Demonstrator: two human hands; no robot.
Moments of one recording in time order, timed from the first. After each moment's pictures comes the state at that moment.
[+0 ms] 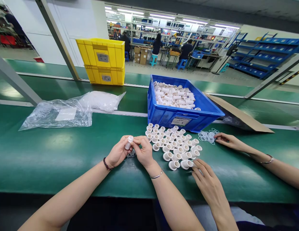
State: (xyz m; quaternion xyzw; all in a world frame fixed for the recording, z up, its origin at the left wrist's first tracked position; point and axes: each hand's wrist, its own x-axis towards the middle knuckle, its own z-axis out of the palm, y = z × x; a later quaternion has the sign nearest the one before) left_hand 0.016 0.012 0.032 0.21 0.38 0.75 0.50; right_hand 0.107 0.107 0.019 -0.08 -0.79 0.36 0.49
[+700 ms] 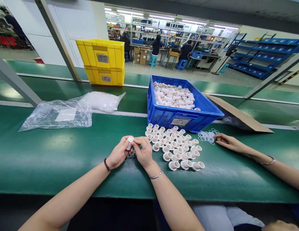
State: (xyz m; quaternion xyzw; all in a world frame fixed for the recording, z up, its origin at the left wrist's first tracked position) left_hand 0.021 0.012 0.030 0.24 0.39 0.75 0.48; right_hand 0.106 0.106 0.019 -0.07 -0.78 0.33 0.53
